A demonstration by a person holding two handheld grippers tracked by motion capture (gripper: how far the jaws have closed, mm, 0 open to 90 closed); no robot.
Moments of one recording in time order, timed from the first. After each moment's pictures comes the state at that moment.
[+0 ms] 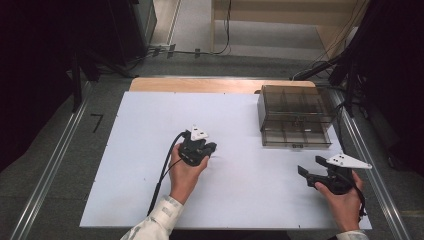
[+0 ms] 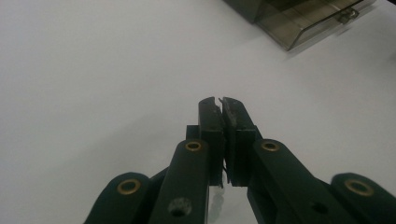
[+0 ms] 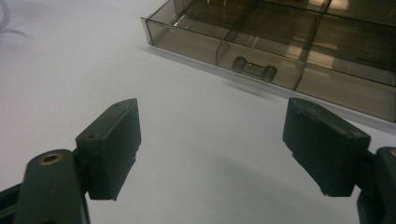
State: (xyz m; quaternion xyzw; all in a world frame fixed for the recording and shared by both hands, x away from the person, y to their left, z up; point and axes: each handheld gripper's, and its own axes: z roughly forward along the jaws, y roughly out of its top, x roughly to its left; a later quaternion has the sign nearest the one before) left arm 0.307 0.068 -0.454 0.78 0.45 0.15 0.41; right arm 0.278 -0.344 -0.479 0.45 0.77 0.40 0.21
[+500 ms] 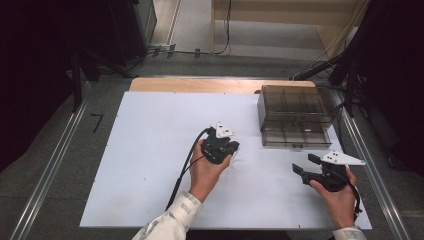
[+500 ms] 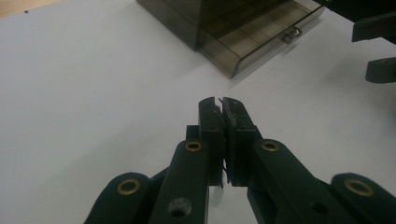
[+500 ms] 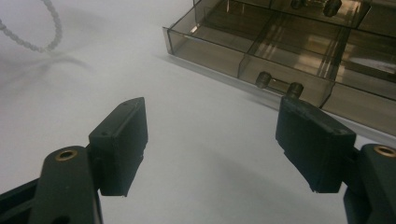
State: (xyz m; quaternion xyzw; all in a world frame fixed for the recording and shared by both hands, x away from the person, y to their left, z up) left arm 0.312 0.012 -0.437 0.80 0.40 0.13 0.42; right arm 0.284 -0.330 -0.476 0.43 0.78 0.41 0.20
